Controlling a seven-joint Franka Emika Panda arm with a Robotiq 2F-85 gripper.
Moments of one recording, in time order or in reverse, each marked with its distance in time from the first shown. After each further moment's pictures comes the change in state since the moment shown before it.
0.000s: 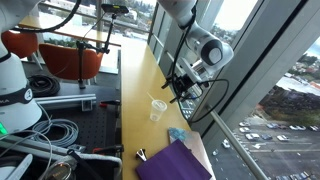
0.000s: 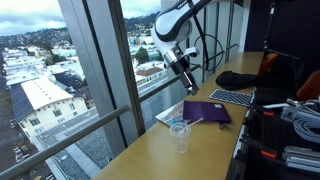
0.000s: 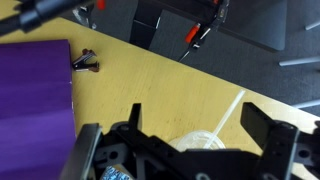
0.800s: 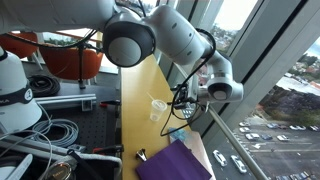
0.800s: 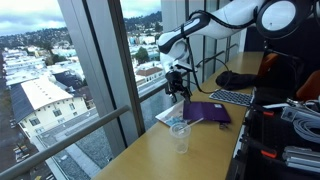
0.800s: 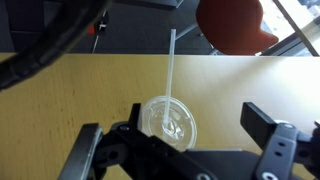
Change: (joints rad) arm -0.147 0.452 0.044 0.558 0.440 -0.255 0.346
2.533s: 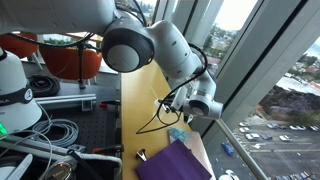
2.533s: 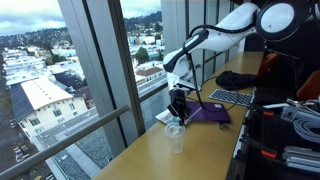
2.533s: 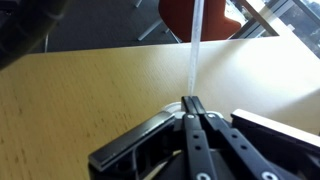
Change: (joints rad) arm -0.022 0.041 0.034 -0.204 0.149 0.208 0.021
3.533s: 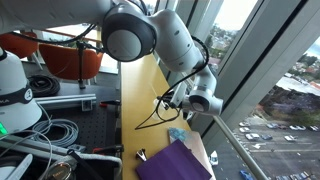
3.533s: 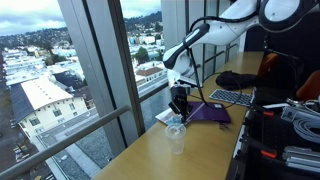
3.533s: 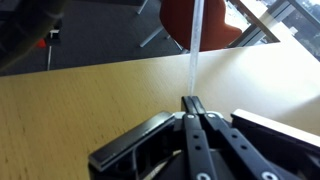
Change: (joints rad) arm 0.000 -0.088 0.000 -0.112 0.000 0.002 0.000
